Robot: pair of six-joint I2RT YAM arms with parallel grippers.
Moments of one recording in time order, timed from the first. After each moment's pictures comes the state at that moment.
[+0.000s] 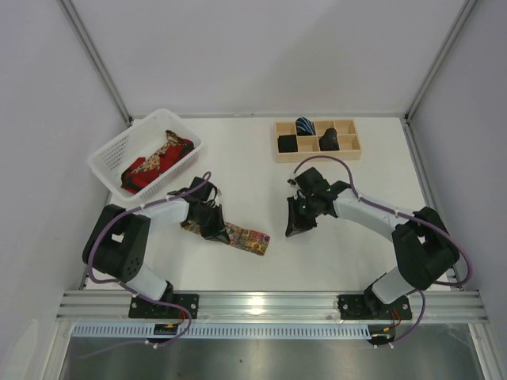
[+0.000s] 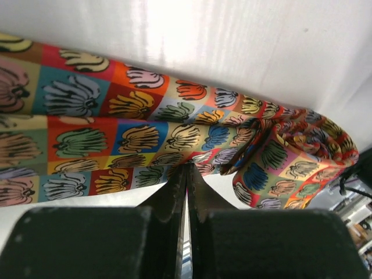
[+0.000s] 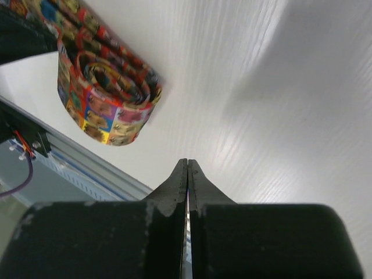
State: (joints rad) left arm -0.38 1.56 0.74 -0.47 0.40 -0.55; right arm 0.62 1.55 0.99 -0.56 -0.35 0.50
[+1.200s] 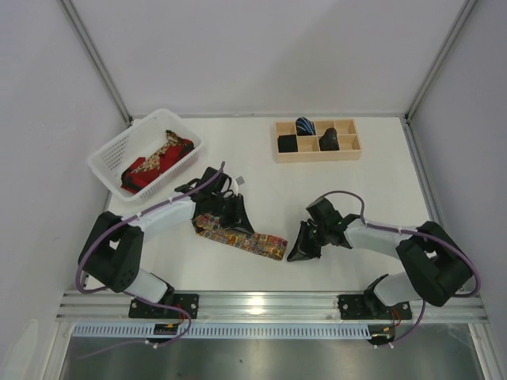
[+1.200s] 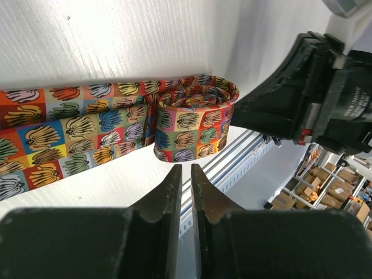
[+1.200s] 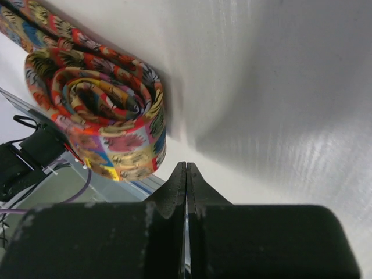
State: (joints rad) left arm -0.53 1.50 0.87 -0.43 0.60 -0.62; right arm 0.63 1.38 0.56 -0.25 -0.45 0.95
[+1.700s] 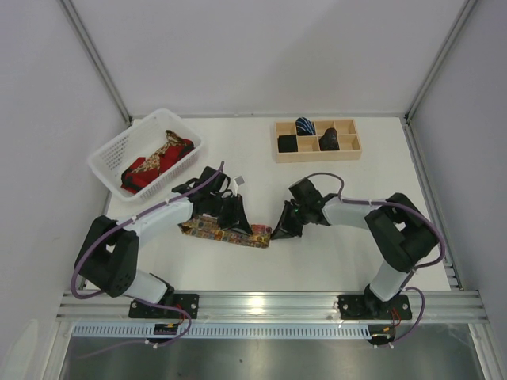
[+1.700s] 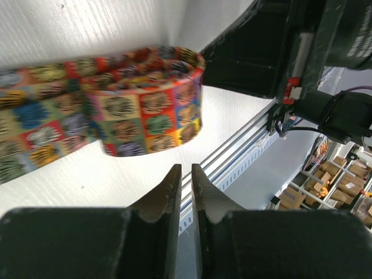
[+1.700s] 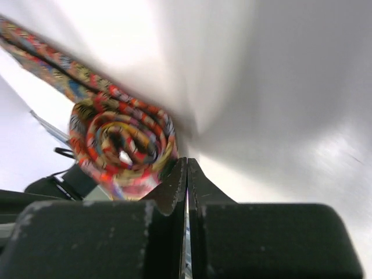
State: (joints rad) left arm -0.53 1.46 0.88 -0.48 0.61 -0.57; right arm 0.65 1.68 0.80 -0.16 -0.43 1.01
